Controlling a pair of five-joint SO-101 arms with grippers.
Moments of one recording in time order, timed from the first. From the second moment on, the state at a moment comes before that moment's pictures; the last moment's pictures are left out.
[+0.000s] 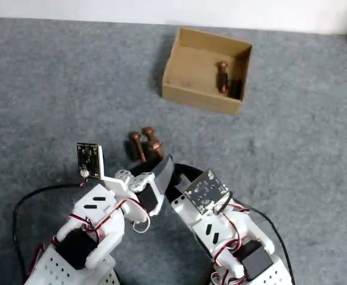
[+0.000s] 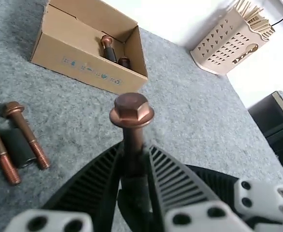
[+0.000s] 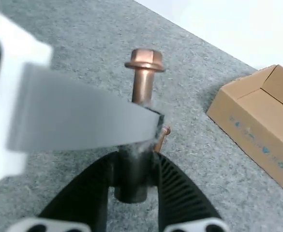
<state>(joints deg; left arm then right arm) 32.8 -95.0 82.1 39.1 41.6 -39.8 -105.0 85.6 45.1 13.8</state>
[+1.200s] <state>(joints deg) 16.1 -94.6 76.6 47.7 20.4 -38.6 -105.0 85.5 45.5 13.8</state>
